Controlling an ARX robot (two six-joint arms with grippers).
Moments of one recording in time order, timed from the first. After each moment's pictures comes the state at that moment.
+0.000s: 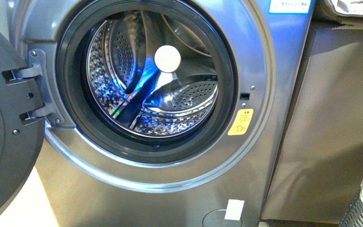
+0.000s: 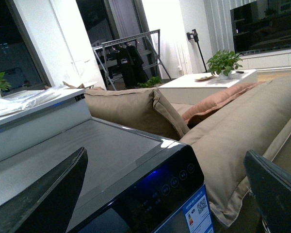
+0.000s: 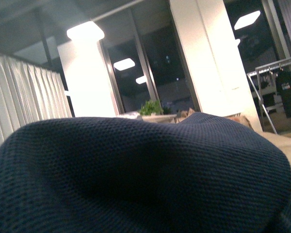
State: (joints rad) left arm -0.43 1.76 2.49 -0.43 0.30 0.26; right arm -0.53 1.22 1.12 0.74 -0.47 0.60
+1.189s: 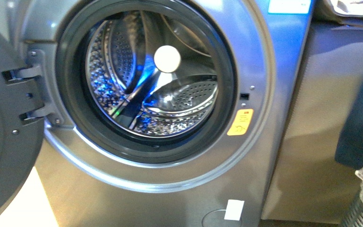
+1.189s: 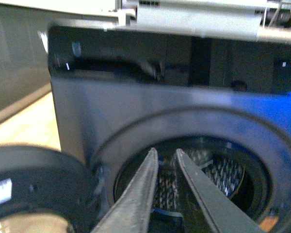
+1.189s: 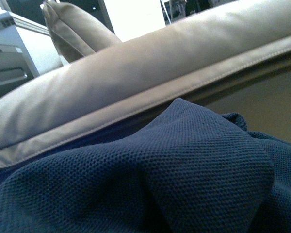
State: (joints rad) left arm -0.26 0.85 0.95 0.02 -0.26 0.01; right arm -0.85 1.36 0.70 0.86 -0.58 0.39
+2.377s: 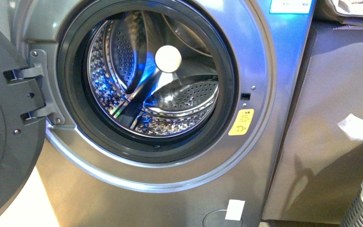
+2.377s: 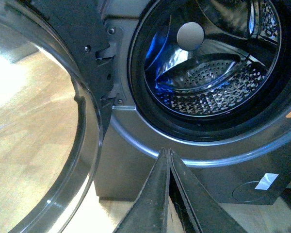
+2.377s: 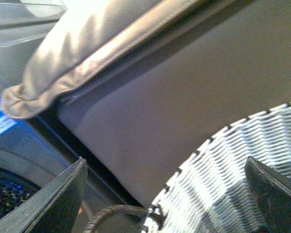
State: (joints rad) left arm 0.00 0.33 0.08 0.24 0.00 0.00; right arm -0.73 1.23 0.47 0.82 -0.72 0.54
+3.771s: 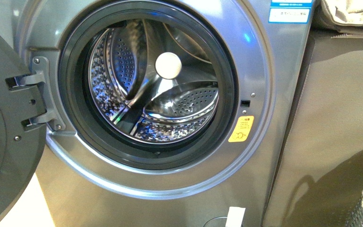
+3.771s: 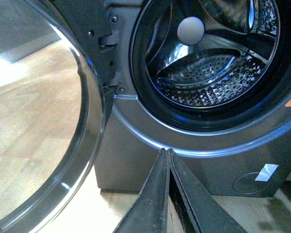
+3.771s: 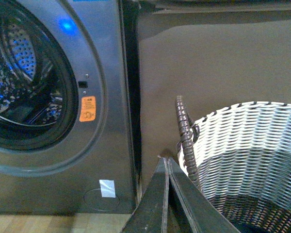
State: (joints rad) left arm 0.00 0.00 0.01 0.00 0.00 0.00; right arm 0.00 0.05 0.05 0.00 0.00 0.00
